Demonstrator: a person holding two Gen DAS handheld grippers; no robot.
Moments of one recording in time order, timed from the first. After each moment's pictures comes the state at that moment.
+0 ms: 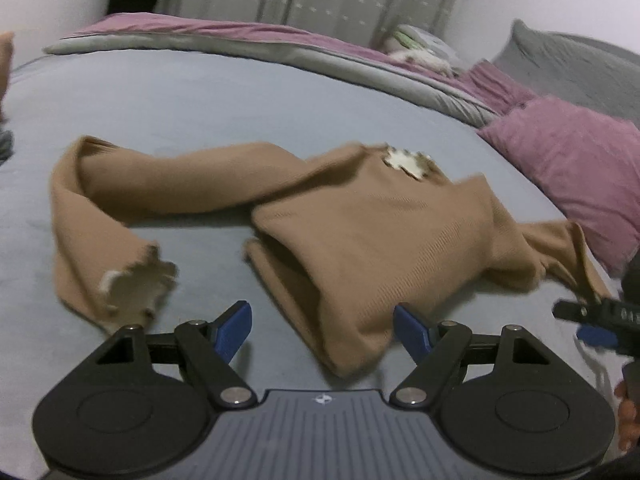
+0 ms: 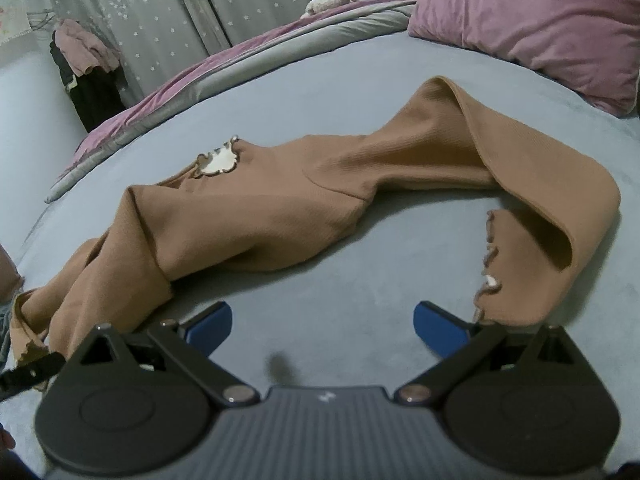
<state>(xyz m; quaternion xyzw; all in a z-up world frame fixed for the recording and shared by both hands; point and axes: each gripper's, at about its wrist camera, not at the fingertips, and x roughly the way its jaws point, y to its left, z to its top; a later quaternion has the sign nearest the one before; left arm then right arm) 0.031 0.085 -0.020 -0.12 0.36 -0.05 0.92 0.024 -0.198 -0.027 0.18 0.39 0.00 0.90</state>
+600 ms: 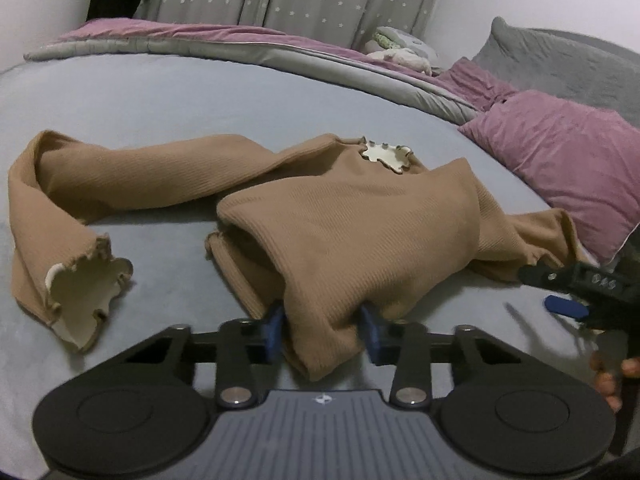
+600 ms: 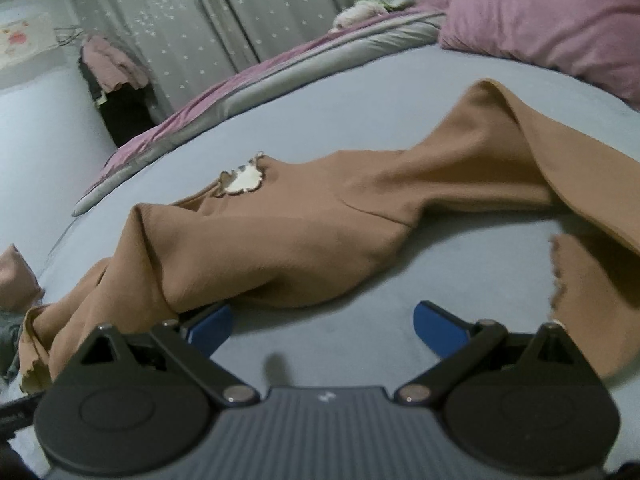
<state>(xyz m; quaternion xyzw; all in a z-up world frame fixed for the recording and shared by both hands) 0.040 0.075 -0.032 -0.13 0.34 -0.08 0.93 0.058 -0.190 -0.047 0.19 0.33 0.05 0.92</state>
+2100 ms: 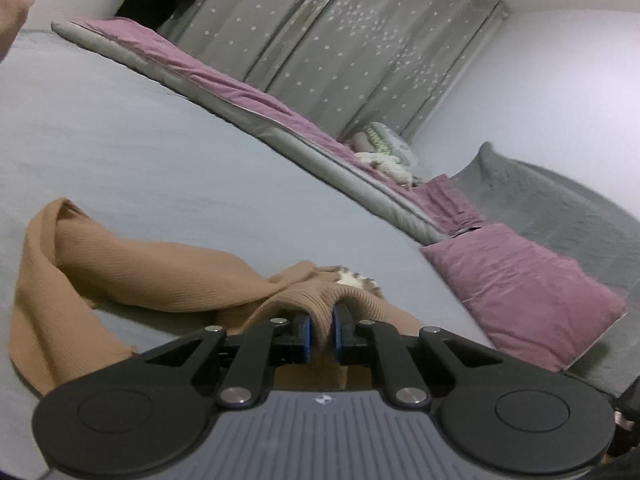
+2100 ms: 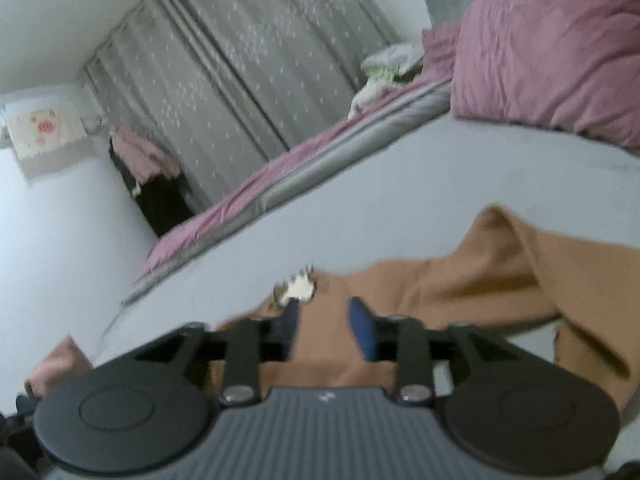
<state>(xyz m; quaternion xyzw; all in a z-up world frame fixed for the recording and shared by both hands) 0.056 0.142 0.007 -0.28 0.23 -0.10 0.93 0.050 -0.212 0.011 0.27 0.24 0.08 0.93</state>
